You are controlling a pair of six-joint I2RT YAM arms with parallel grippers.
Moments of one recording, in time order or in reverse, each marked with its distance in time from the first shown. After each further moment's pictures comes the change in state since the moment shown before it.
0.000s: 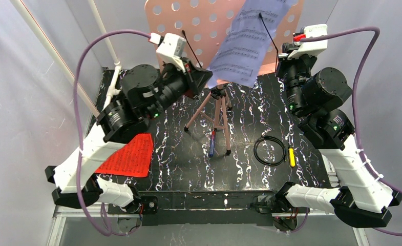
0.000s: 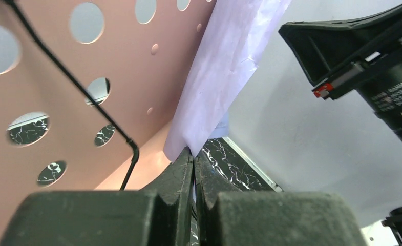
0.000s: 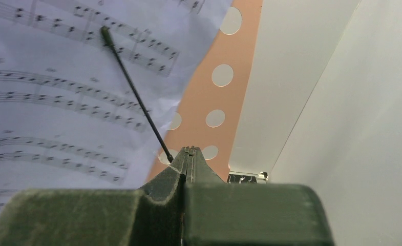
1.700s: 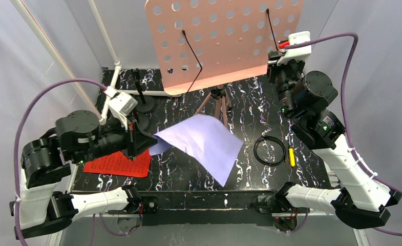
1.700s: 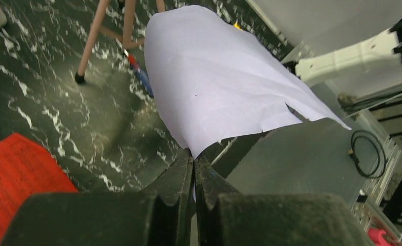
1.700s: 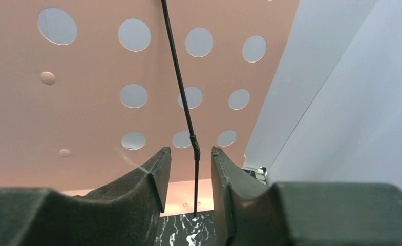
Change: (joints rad) left arm 0.000 -0.425 -0.065 -0.780 0.205 -0.092; right arm 0.000 -0.013 -0.105 0.035 -0.016 -0.016
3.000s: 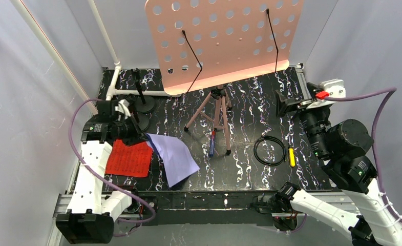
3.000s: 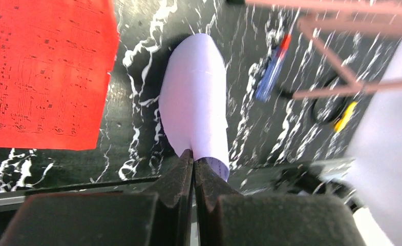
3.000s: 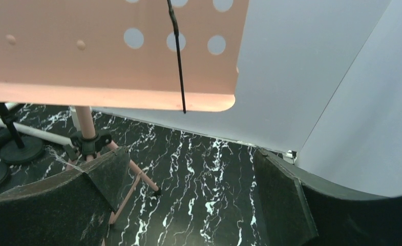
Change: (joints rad) left arm 0.940 0.076 -0.730 0.163 0.368 -0.050; right arm 0.000 -0.425 -0.328 -0.127 -0.158 0.124
